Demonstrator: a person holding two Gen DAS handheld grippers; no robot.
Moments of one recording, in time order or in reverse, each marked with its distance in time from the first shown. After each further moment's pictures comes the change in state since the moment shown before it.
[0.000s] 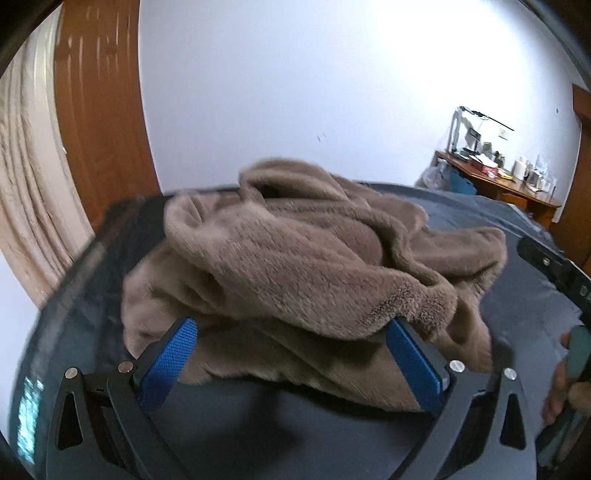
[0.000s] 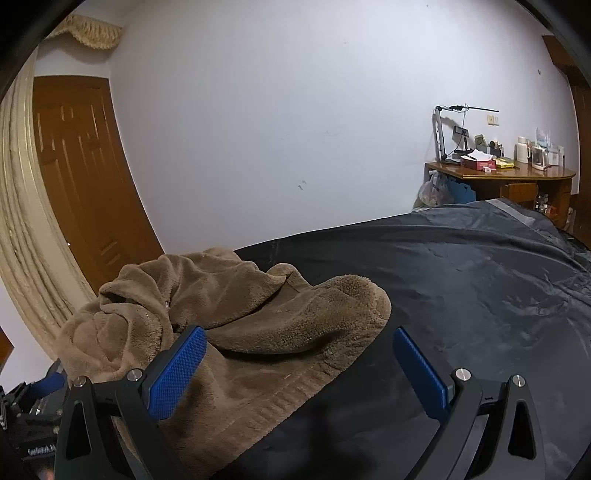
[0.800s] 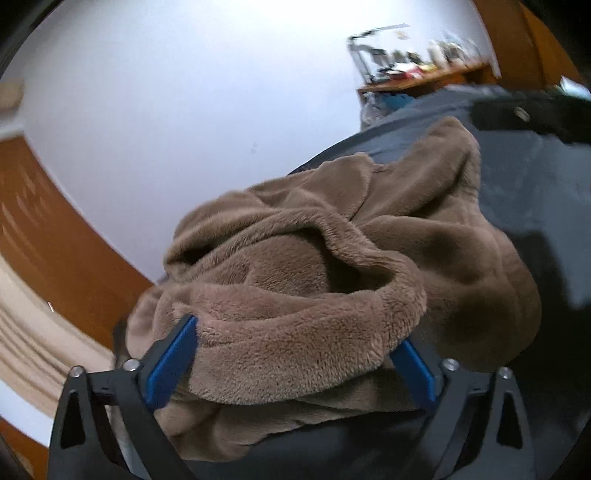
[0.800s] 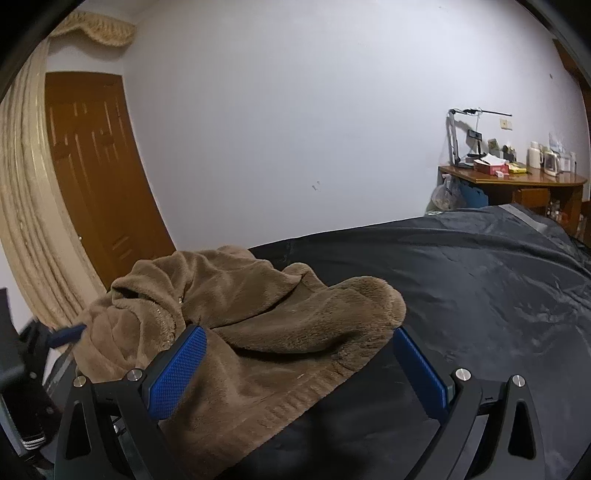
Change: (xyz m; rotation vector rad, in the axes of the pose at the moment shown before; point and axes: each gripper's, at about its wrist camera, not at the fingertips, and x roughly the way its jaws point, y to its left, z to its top) left arm 0.034 -0.067 -0.008 0.524 0.000 -0.022; right arm 0.002 0.006 -0.002 -0.019 -0.005 0.044
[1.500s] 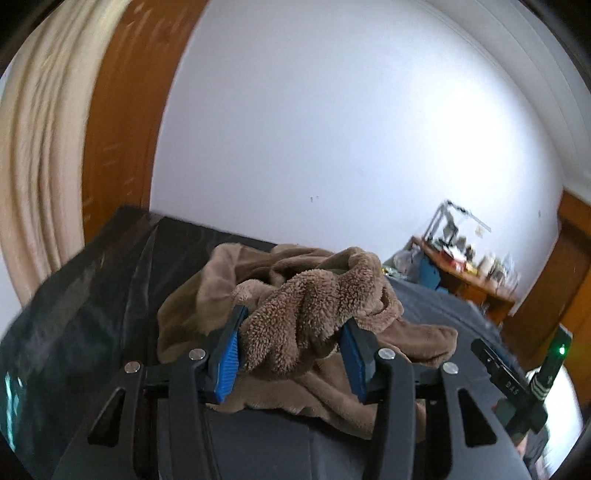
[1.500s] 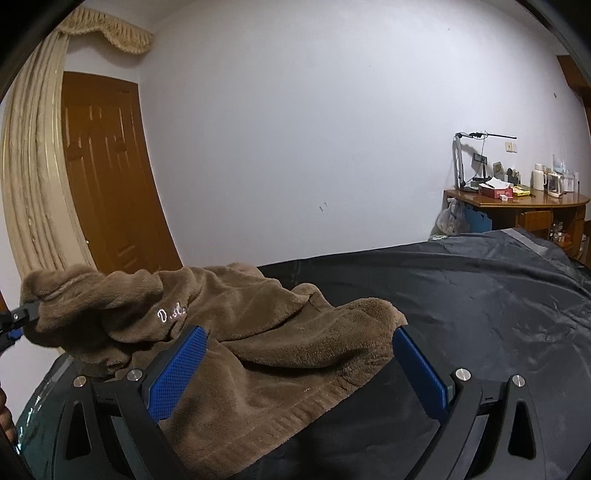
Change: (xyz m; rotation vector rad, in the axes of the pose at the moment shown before) left arm -0.078 0.146 -0.074 -0.874 -0.214 -0.174; right arm -0.012 0.010 -0.001 -0.050 -0.099 0.020
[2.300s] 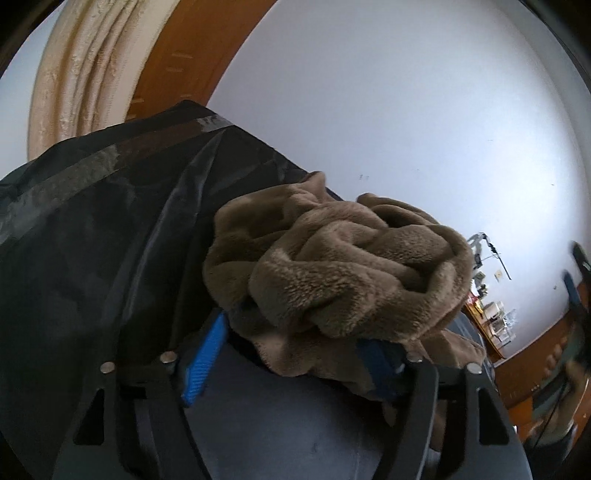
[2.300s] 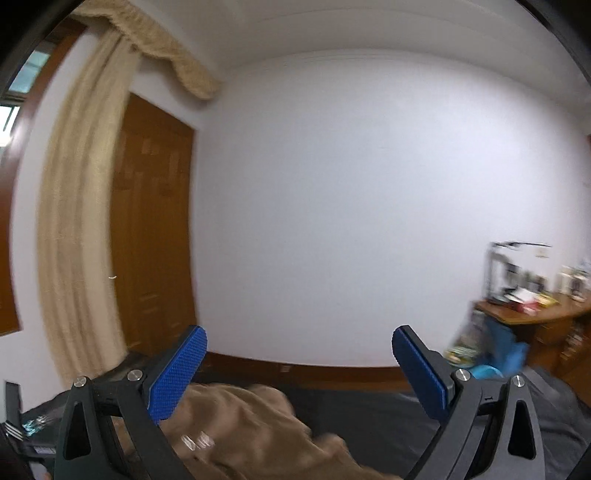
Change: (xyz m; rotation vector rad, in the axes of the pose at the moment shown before) left arm 0.046 0.085 -0.046 -0.314 0.131 0.067; right arm 0.012 0.069 0.129 -0.247 -0.255 0.128
